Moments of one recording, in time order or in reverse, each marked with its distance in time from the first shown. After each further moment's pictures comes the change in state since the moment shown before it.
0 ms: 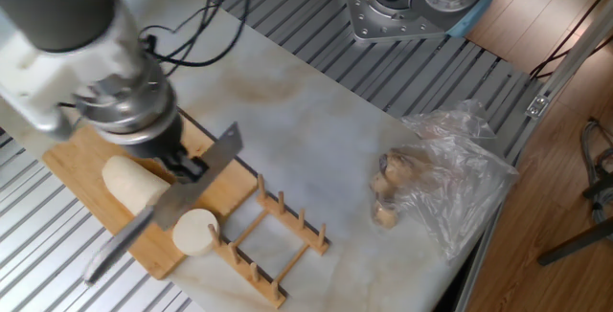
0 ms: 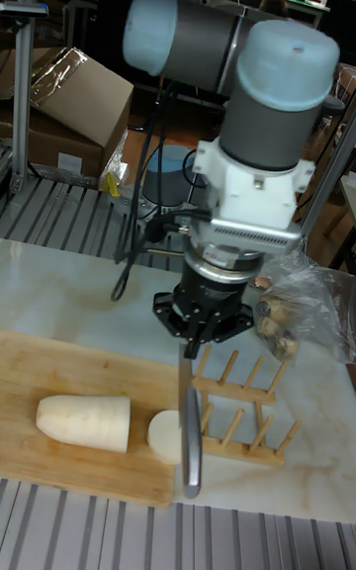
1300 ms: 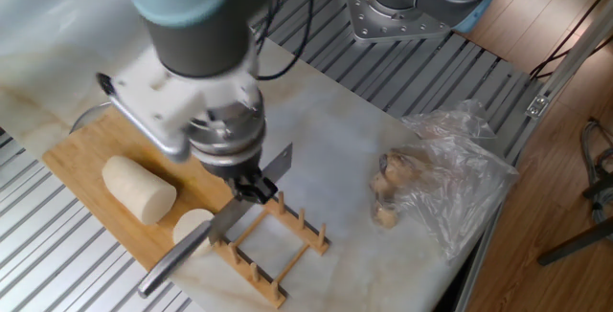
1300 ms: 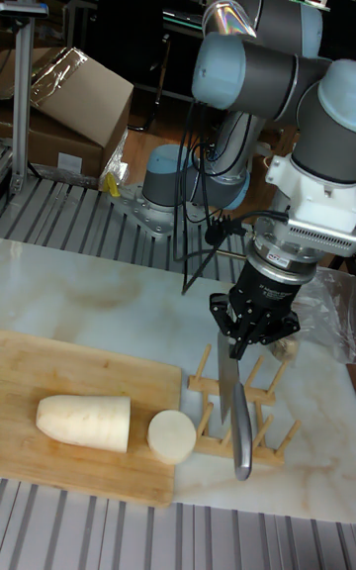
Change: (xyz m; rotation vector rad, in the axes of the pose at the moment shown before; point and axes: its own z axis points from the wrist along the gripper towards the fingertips) arm 0.029 0.063 0.031 0.044 -0.071 0.057
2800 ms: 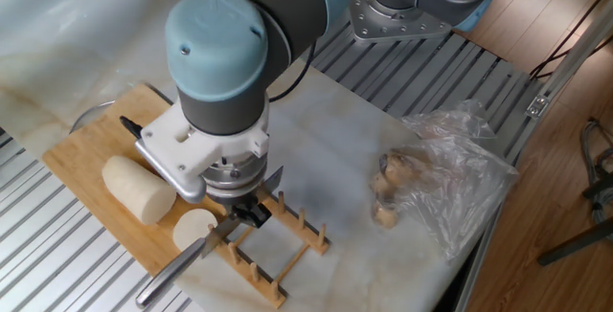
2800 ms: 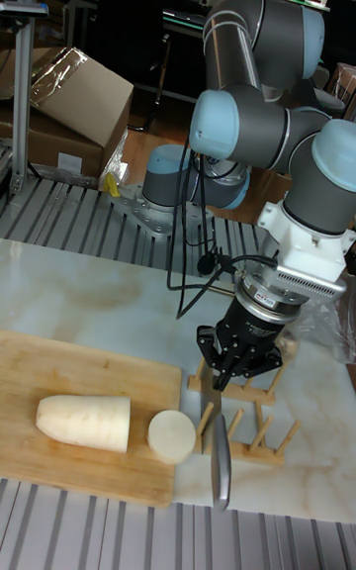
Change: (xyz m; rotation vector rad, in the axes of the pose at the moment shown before) arm -0.012 -0.010 0.055 0.070 -0.022 0.012
